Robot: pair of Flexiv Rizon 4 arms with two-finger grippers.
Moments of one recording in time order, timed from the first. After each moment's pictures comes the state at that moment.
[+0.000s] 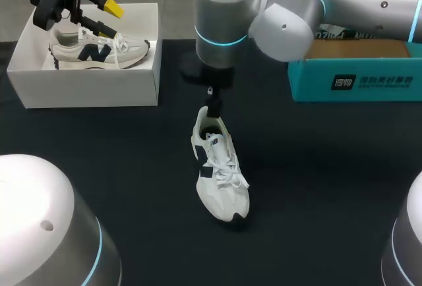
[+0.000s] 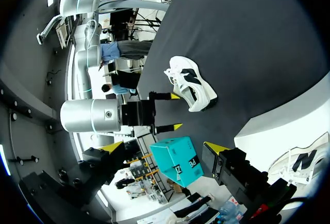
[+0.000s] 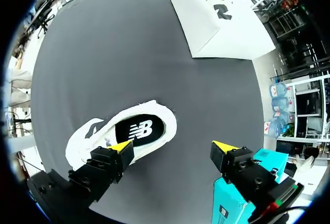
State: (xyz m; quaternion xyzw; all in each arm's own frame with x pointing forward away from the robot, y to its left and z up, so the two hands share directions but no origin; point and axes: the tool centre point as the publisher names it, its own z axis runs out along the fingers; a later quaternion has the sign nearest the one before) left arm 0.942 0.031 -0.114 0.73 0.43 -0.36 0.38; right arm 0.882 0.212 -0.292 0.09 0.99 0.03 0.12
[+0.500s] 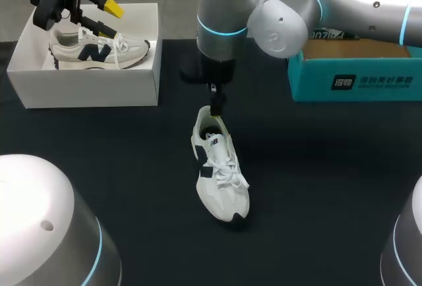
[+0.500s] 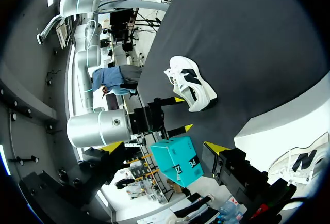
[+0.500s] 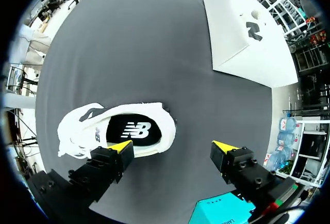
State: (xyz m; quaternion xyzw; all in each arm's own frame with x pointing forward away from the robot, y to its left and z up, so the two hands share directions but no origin) left arm 0.942 0.031 -0.114 0.73 0.43 -0.36 0.38; right arm 0.900 0.224 -0.312 -0.05 1.00 0.04 0.08
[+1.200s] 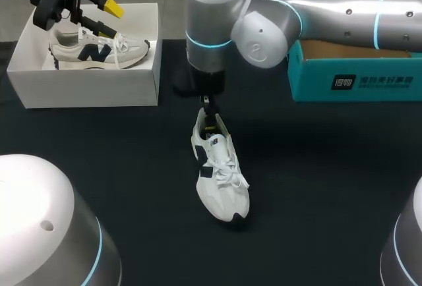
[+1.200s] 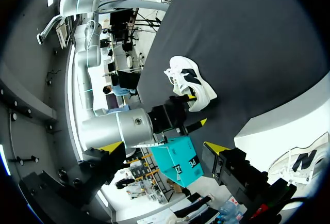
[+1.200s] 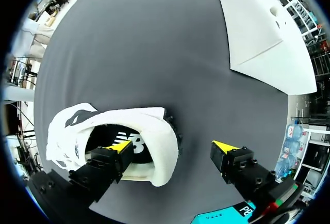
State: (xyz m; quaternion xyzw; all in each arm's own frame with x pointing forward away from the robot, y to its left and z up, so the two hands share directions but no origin) left arm 0.942 0.031 -0.114 0.73 0.43 -0.36 0.38; right arm 0.906 0.239 -0.363 -0.08 1.00 0.02 0.04
